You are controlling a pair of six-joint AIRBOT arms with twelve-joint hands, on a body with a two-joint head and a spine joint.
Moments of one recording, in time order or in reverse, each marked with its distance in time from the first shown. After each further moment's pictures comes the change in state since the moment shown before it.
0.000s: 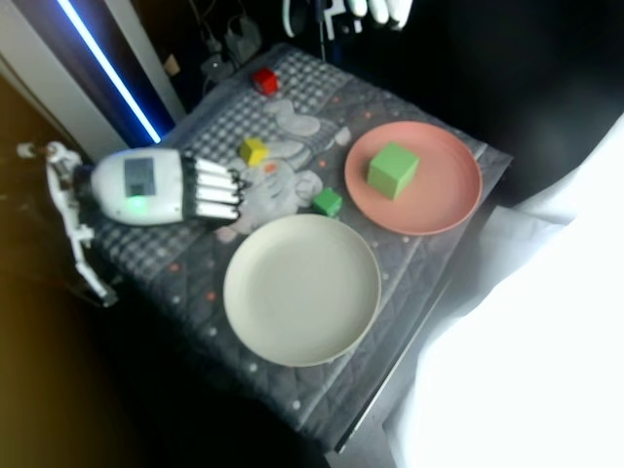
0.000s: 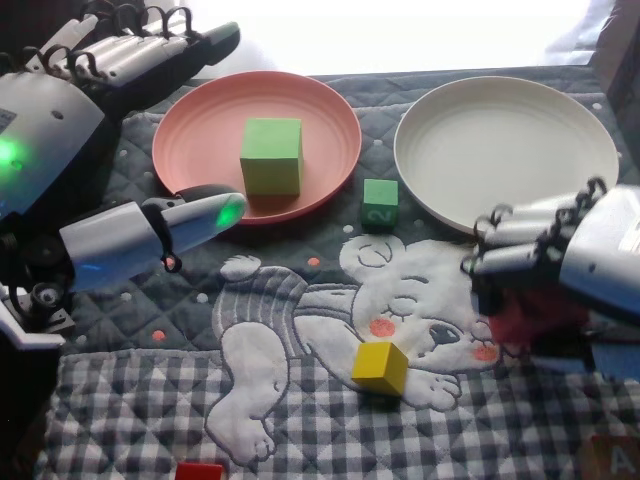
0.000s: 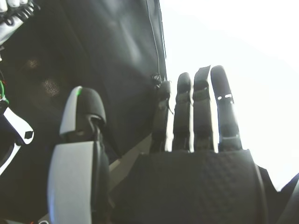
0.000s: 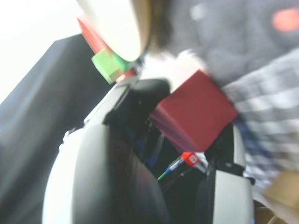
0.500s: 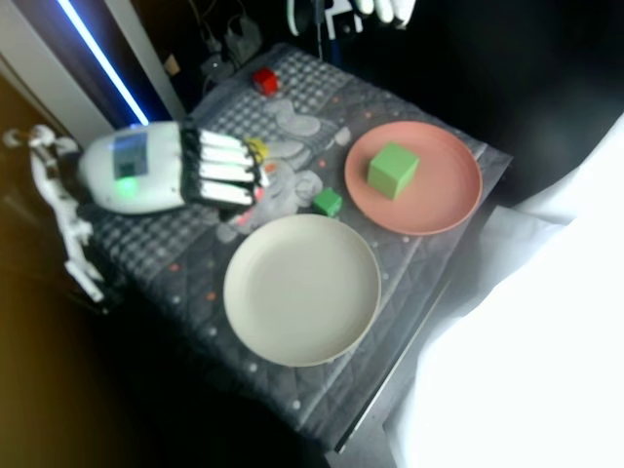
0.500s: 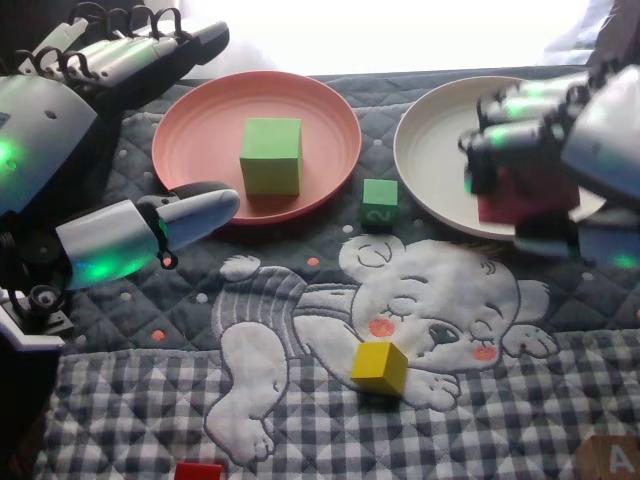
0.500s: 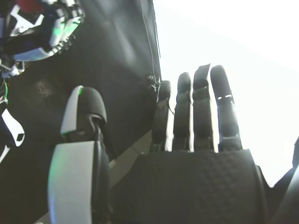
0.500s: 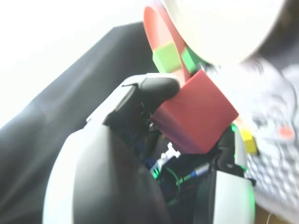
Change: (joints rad) left arm 0.004 -0.006 0.002 -0.021 -0.008 0.000; right arm 0.166 -0.043 0.140 -0.008 -0.009 0.000
